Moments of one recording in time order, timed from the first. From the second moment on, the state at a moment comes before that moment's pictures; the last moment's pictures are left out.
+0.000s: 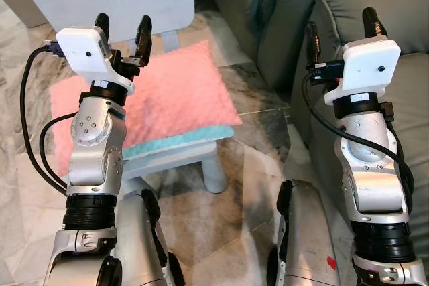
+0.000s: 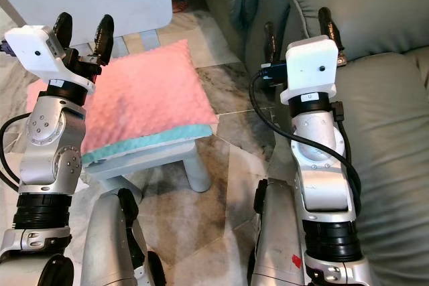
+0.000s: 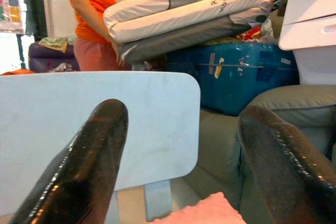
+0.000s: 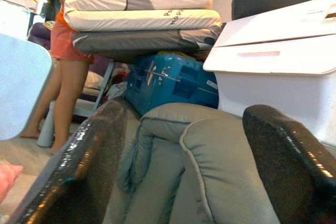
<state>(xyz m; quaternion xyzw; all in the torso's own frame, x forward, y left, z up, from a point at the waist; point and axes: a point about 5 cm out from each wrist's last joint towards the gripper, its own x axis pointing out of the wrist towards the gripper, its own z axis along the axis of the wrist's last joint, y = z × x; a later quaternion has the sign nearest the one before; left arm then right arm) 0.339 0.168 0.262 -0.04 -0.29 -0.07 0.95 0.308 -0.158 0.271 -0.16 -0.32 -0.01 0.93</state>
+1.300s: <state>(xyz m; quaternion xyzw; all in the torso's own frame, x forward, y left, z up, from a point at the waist) 0.328 0.305 0.172 0.00 -0.03 0.17 0.98 0.343 -0.157 0.194 0.13 -0.04 0.28 0.95</state>
